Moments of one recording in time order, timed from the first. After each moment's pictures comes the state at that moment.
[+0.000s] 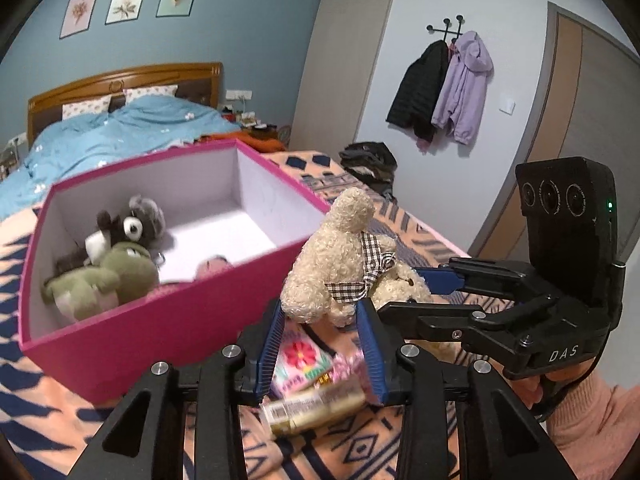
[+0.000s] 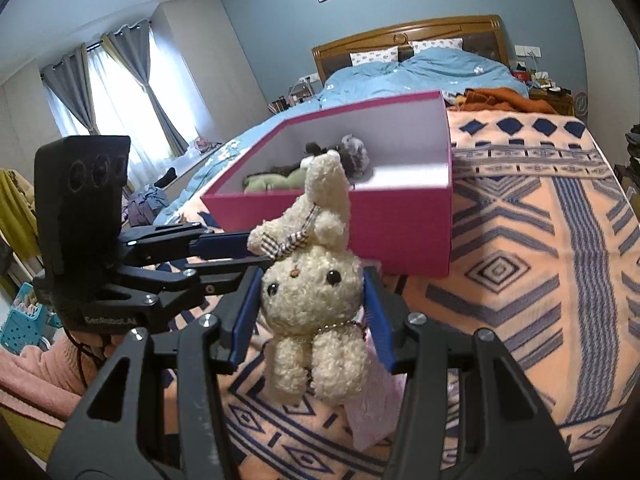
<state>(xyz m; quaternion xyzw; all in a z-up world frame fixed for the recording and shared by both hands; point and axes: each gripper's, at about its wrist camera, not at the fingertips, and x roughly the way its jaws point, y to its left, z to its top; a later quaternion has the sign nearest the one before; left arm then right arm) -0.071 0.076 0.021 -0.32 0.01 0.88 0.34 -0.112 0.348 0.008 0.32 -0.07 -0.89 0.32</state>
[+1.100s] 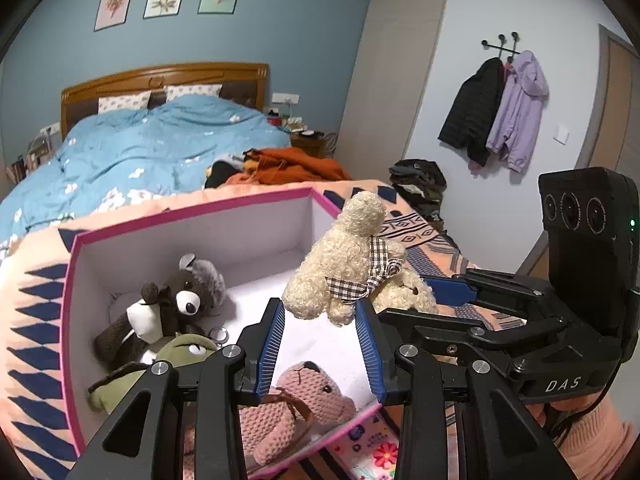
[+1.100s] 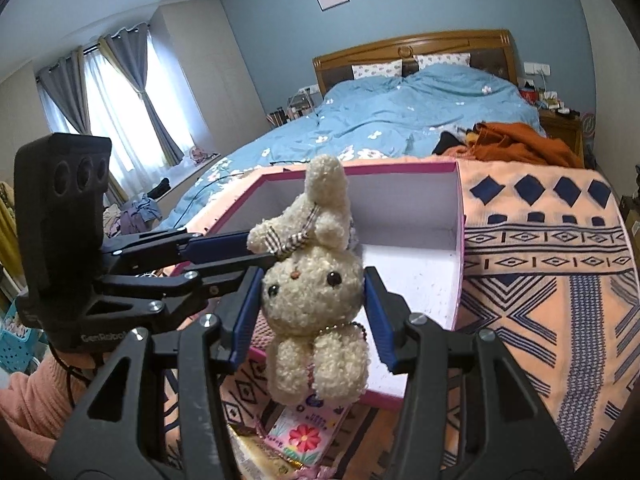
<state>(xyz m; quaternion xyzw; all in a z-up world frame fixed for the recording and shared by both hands) -0.186 0.065 0.046 -0.34 -0.01 0.90 0.27 -0.229 0.323 0.043 0.32 -0.06 -0.89 0.32</state>
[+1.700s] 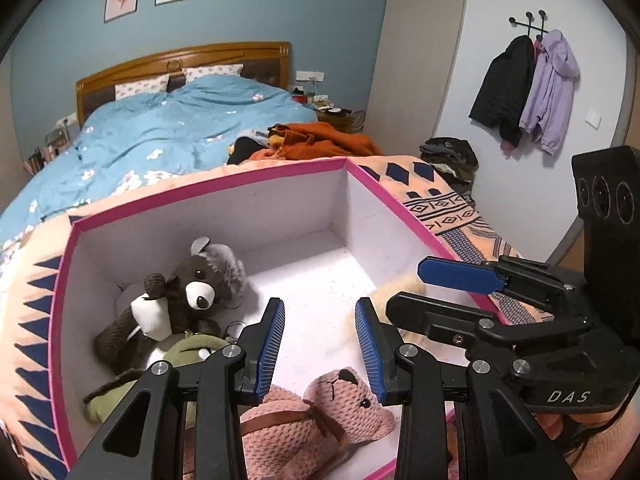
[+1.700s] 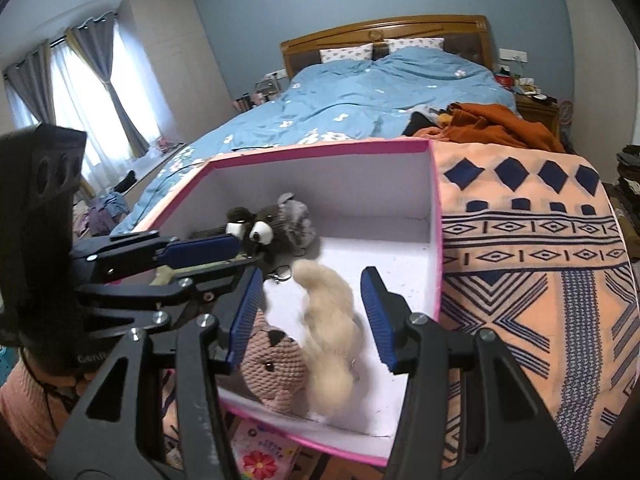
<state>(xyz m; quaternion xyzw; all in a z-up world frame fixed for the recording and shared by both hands) -0.205 0.081 0.021 -0.37 0.02 0.90 0.21 -0.262 0.321 0.020 0.35 -0.05 -0.90 0.26</state>
